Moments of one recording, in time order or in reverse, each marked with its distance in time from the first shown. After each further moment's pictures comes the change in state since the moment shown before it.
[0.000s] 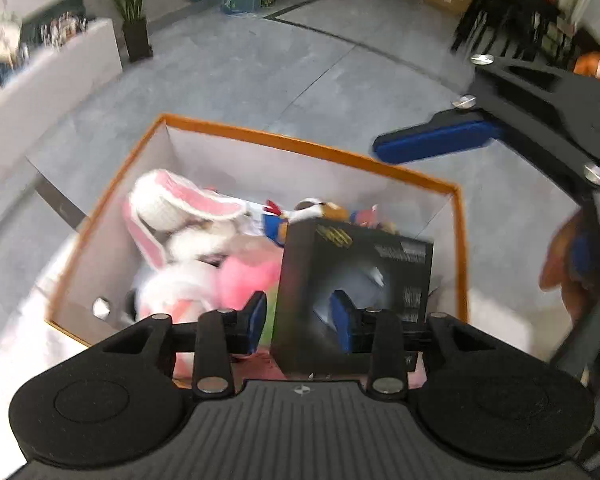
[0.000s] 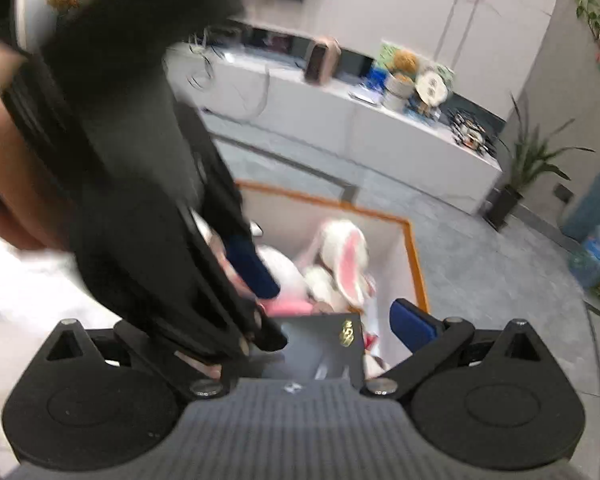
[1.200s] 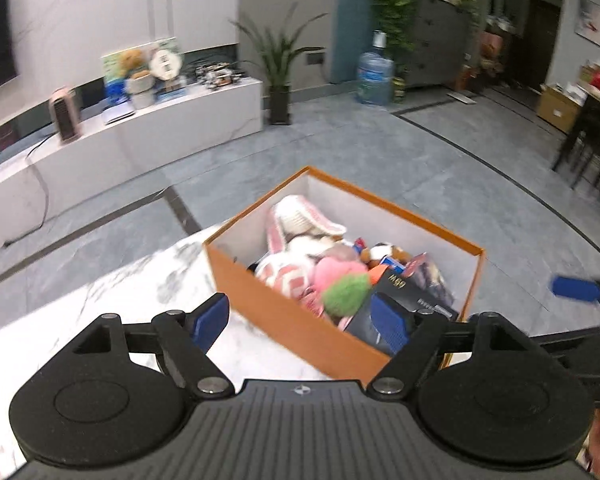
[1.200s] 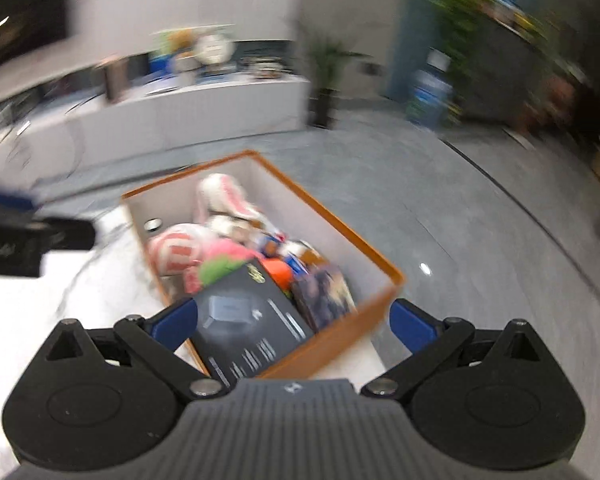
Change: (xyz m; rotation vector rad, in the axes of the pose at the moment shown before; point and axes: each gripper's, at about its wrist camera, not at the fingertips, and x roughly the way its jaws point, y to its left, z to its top) left arm -0.121 -0.038 -0.086 -0.276 -0.276 0.348; right arm -0.080 0.069 -0.044 0.723 0.098 -0.510
